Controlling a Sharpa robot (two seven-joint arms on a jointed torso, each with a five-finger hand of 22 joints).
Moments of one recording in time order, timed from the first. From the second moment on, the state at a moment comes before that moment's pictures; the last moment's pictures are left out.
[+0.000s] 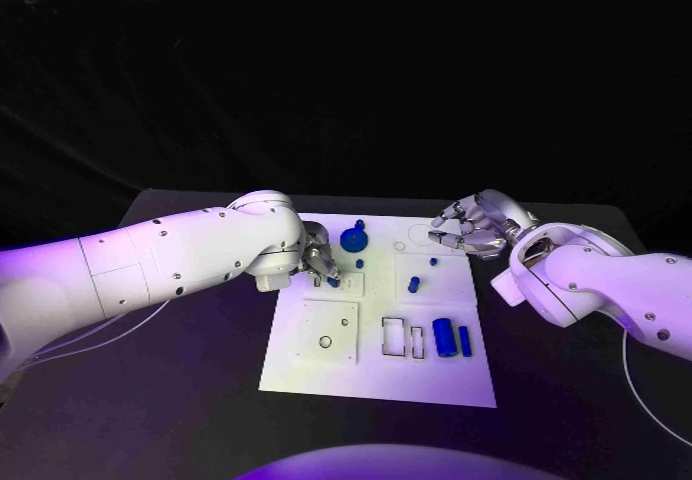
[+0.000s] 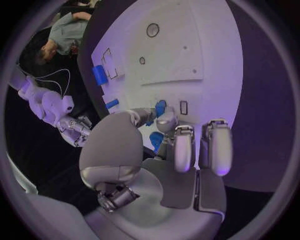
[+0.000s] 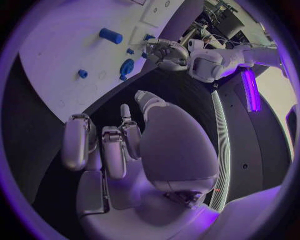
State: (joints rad) left arm 1.28 -0.60 -0.09 1.38 -1.01 0.19 -0.66; left_hand 1.13 -0.15 0.70 0.23 0.32 0.71 0.05 0.92 0.68 1.29 -0.04 1.14 0.98 1.47 -0.08 1.55 1.31 0.05 1.46 0.03 1.47 1.31; right arm 1.27 -0.91 -0.15 1.66 -0.88 -0.54 -0.17; right_hand 1.39 -0.19 0.28 0.28 0.35 0.88 0.13 0.31 0.38 1.40 0.05 1.40 1.31 1.47 -0.01 1.57 1.31 0.06 1.42 0.09 1.28 1.31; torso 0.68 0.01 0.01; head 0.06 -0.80
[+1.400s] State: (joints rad) left arm 1.26 -0.61 -0.09 1.40 -1.06 0.15 -0.66; left_hand 1.09 -0.17 0.70 0.23 0.38 0.71 0.06 0.94 0.80 1.31 -0.04 1.15 1.00 1.46 -0.09 1.56 1.31 0.05 1.47 0.03 1.48 1.31; right arm 1.27 -0.91 -0.15 1.65 -0.88 -0.54 -0.17; right_hand 1.39 -0.19 0.28 0.28 0.35 0.88 0.13 0.31 0.38 1.40 0.05 1.40 1.31 1.47 -0.01 1.57 1.31 0.06 1.42 0.09 1.28 1.31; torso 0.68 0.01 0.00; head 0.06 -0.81
